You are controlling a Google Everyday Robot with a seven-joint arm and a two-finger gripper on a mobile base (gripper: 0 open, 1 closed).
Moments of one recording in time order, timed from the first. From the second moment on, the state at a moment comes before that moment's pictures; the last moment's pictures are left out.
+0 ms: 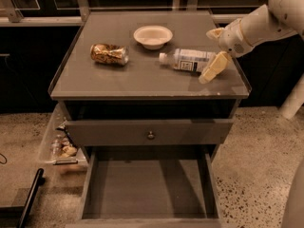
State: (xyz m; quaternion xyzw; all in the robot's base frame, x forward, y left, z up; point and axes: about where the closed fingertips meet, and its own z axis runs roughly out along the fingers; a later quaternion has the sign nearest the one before) arm 0.687 -0.186 0.877 -0.58 0.72 0.12 0.36
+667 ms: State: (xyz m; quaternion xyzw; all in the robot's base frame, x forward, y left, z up) arm 0.701 -0.180 0.855 -0.58 0.72 0.14 0.35
